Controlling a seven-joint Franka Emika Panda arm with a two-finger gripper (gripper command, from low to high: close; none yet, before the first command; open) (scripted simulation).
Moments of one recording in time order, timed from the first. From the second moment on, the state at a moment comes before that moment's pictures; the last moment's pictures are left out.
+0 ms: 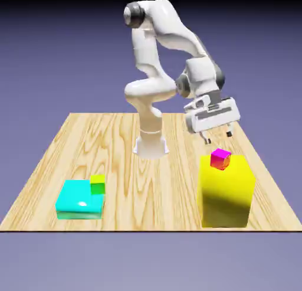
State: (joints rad) arm 0.60 -0.26 0.03 -2.65 0.20 2.83 0.69
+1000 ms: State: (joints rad) arm 0.78 0.23 0.07 -2.82 0.33 3.12 0.17
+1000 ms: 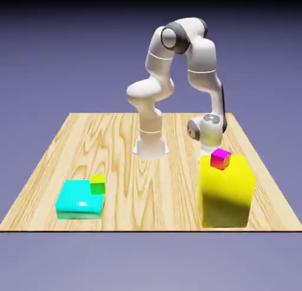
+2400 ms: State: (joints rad) arm 1.17 0.20 -0.70 -2.03 -0.57 1.93 0.02
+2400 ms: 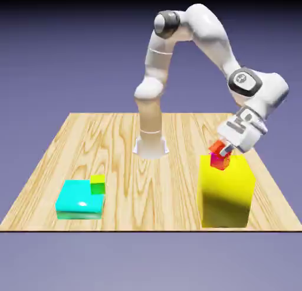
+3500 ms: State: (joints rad) arm 0.20 -0.02 -0.67 -2.56 0.09 2.59 -0.12
